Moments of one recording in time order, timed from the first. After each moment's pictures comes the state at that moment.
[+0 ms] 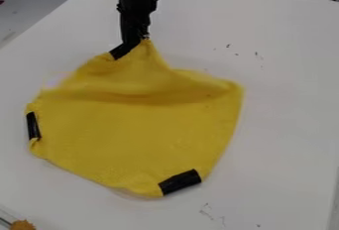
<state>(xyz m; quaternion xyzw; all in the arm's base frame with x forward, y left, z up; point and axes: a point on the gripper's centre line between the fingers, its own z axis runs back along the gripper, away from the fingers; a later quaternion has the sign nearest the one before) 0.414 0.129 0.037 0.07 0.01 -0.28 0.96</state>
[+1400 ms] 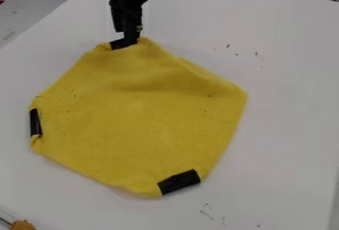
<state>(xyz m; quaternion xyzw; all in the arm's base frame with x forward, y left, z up) 0.430 0.152 0.036 0.04 -0.03 -0.26 0.96</state>
